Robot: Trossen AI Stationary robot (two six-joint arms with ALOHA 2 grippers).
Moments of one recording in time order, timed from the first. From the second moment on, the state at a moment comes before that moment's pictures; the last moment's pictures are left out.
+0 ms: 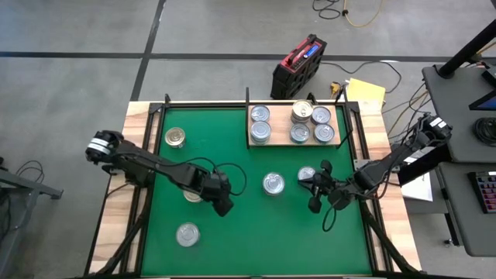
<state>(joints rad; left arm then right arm) -0.28 1.58 1.04 -0.68 -0.03 -1.07 0.56 1.10 0.50 -0.17 0.73 0.67</state>
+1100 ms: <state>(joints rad) -0.87 1.57 1.12 -0.95 -0.09 -1.11 0.53 1.03 0.56 -0.16 0.81 0.81</state>
